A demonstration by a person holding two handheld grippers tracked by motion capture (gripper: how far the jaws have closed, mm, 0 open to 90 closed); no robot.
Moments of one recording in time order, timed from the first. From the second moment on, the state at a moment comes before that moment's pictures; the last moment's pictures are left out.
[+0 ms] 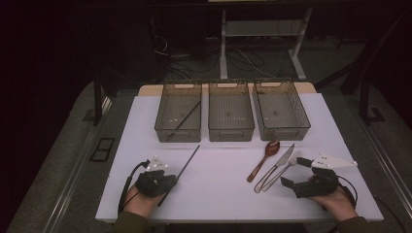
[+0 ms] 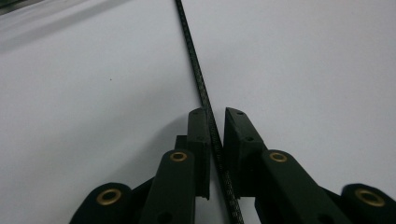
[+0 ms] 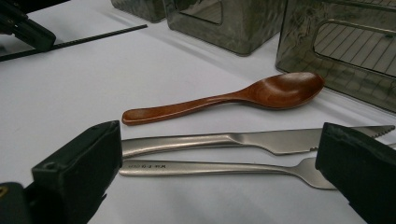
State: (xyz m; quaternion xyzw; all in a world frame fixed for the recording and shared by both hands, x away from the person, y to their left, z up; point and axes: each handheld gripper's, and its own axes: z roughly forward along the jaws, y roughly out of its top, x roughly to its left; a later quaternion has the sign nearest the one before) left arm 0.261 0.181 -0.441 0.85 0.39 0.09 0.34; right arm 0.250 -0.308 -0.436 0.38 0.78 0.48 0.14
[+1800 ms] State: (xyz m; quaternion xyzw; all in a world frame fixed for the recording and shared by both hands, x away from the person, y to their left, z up) left arm 0.263 0.192 -0.405 0.85 0.34 0.09 0.39; right arm 0.251 -0.307 -0.437 0.38 0.78 0.47 0.14
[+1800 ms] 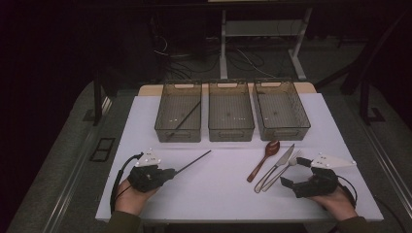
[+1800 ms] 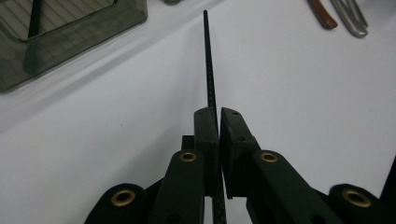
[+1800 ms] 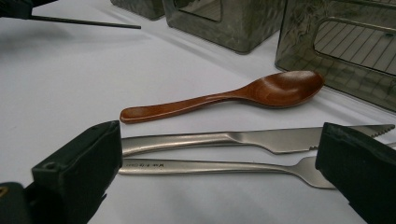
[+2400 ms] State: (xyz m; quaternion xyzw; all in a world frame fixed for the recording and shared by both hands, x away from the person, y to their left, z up) left arm 0.276 0.195 -0.375 0.83 0.33 0.10 0.44; right arm 0.252 -0.308 -0.437 0.38 0.78 0.47 0.14
